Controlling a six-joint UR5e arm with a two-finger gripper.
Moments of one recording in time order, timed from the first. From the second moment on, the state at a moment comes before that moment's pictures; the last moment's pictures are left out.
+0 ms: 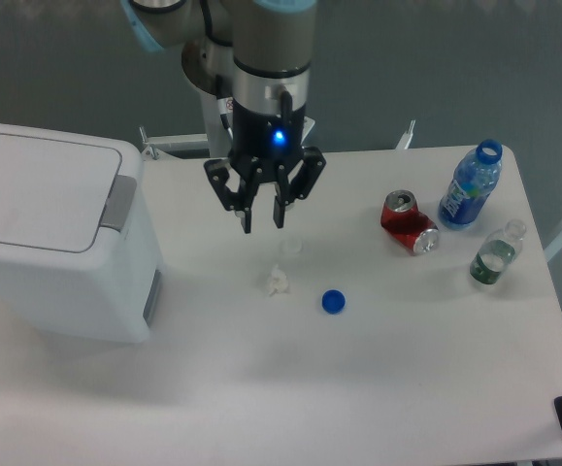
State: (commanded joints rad) arm 2.45 -1.67 -1.53 -1.25 1.38 0.10
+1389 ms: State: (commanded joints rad) arm 2.65 -1.84 -1.50 -1.23 1.39 0.10
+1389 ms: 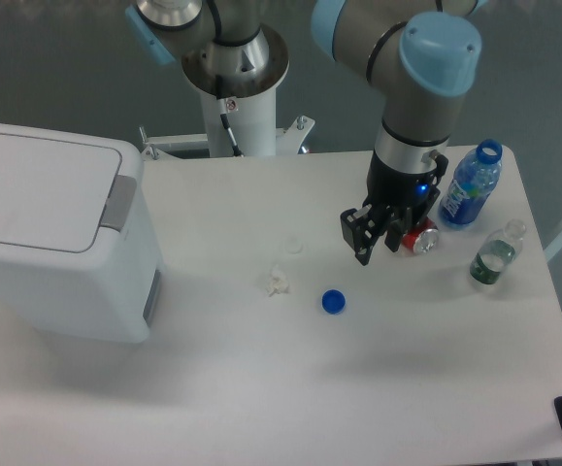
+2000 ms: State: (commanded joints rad) arm 2.64 -1.88 -1.46 -1.23 1.39 0.10
